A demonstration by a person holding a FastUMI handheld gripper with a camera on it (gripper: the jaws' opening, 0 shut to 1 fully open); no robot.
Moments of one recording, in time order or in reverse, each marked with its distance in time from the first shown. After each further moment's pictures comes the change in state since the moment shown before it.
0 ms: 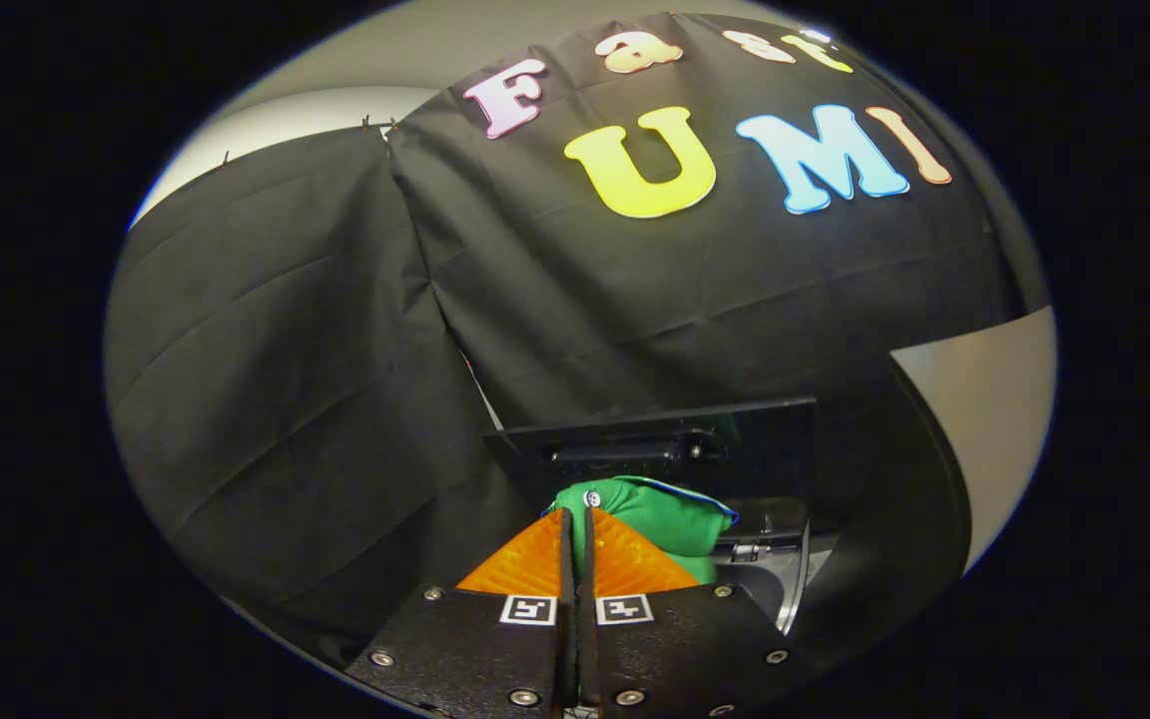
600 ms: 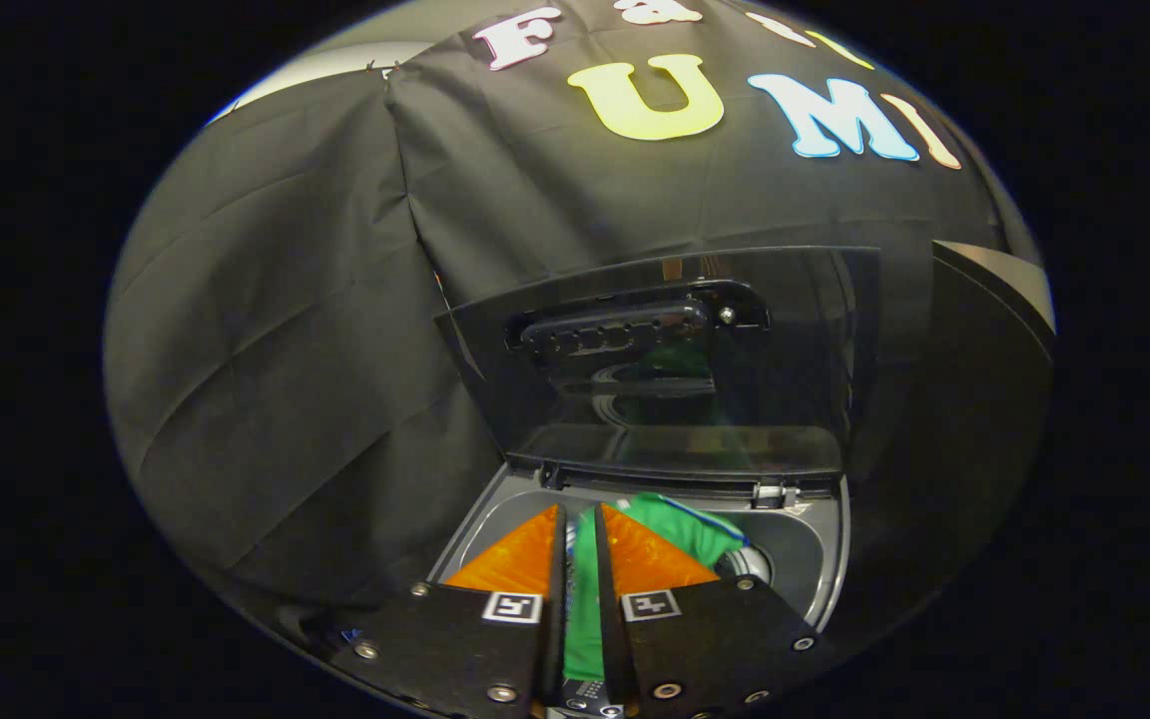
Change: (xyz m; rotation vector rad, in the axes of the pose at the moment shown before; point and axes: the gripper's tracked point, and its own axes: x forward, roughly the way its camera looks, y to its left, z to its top) arm 0.061 -0.008 -0.100 -0.063 0.111 -0.062
